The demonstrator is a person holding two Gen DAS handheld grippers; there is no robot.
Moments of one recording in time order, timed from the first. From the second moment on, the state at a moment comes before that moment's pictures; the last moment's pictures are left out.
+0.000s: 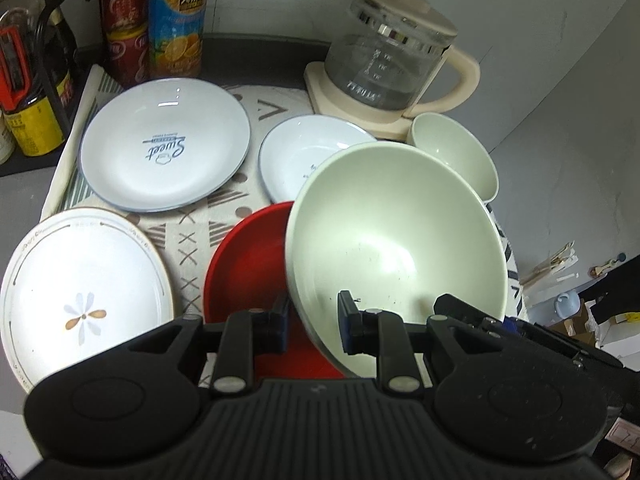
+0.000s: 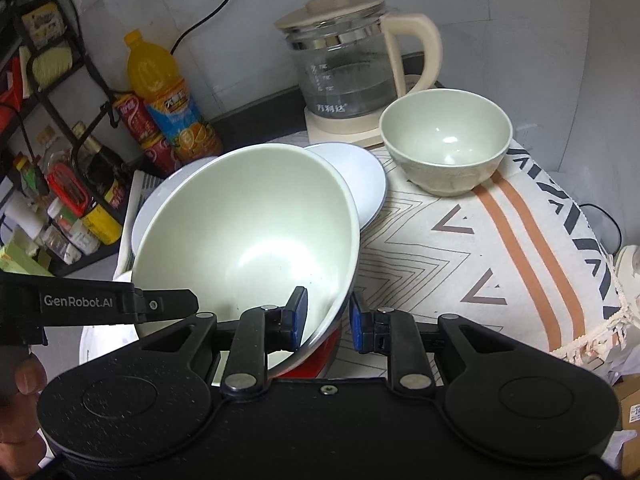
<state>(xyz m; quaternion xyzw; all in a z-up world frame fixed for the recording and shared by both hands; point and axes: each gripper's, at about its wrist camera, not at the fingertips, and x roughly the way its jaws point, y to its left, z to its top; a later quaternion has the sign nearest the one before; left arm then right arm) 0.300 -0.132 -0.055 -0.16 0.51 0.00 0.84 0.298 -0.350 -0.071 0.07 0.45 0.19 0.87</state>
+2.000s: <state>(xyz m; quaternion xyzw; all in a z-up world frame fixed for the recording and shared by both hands) 0.275 -0.158 -0.035 -0.13 0.48 0.07 0.87 0.265 -0.426 -0.053 0.09 0.40 0.13 0.90</state>
